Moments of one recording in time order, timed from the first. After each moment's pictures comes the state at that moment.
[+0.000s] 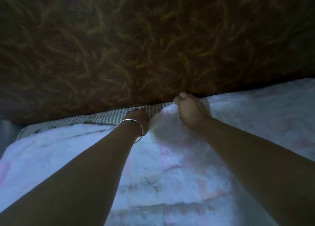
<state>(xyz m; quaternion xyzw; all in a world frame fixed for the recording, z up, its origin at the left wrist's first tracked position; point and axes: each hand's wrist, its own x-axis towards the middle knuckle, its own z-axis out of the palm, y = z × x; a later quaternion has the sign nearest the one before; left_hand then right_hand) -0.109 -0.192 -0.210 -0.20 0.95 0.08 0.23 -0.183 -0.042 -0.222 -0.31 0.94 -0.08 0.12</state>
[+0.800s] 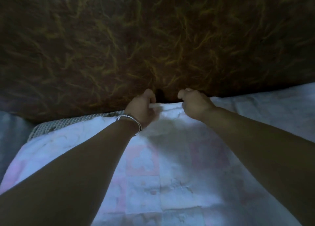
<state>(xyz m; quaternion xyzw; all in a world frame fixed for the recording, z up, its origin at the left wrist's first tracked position) -0.086 -0.259 -0.189 -0.15 0.95 0.26 0.04 -0.171 -0.111 -0.207 -0.27 0.94 -0.08 0.18</state>
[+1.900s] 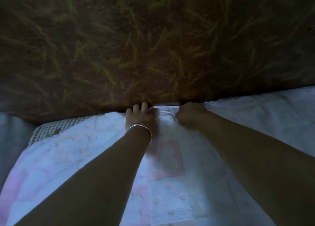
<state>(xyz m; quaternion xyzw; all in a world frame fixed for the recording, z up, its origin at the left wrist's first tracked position) -0.075 -0.311 -0.253 -0.12 0.97 -0.10 0.21 -0.154 -0.190 -0.256 -0.31 0.90 0.13 0.27</state>
